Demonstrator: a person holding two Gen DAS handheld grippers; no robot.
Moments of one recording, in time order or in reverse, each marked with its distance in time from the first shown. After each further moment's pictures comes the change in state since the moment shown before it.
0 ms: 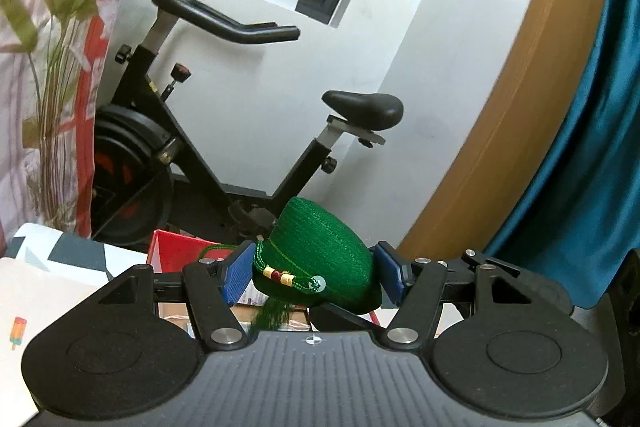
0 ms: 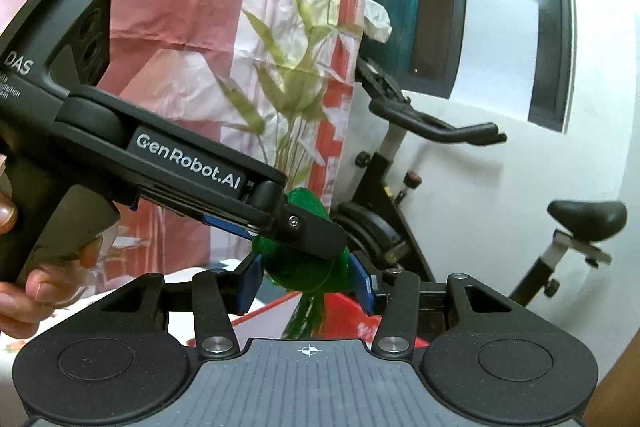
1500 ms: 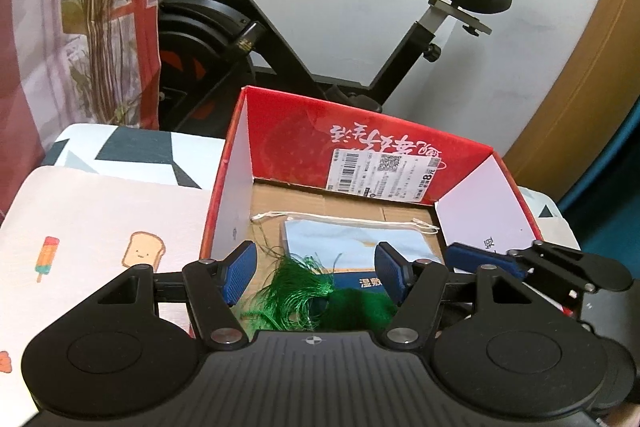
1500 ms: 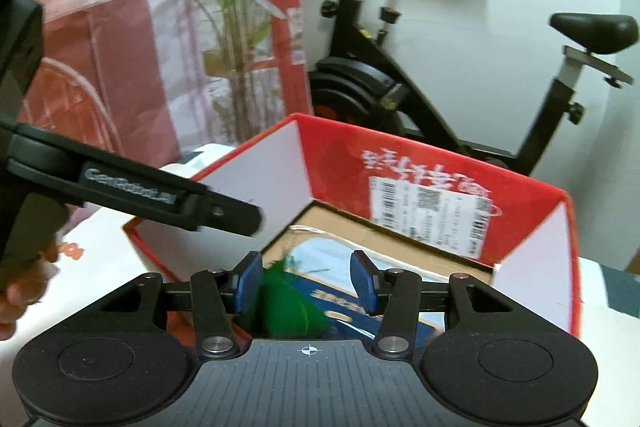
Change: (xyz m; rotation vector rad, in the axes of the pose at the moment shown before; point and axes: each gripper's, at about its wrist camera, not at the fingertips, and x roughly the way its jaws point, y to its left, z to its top) left arm 0.082 0.075 -0.066 0.005 0.283 0.246; right arm 0.089 -0.017 -0.118 0.281 0.337 -0.017
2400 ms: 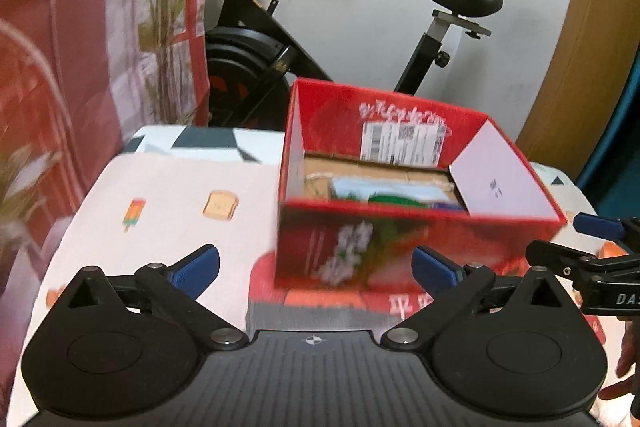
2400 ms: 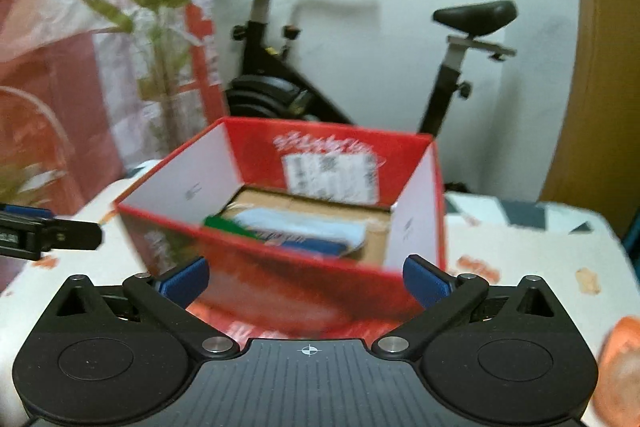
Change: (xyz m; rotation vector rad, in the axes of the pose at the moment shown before) left arm -0.093 0.004 -0.086 0.064 -0.092 0.118; right arm -0.101 0.011 -0.070 0.152 -0.064 -0.206
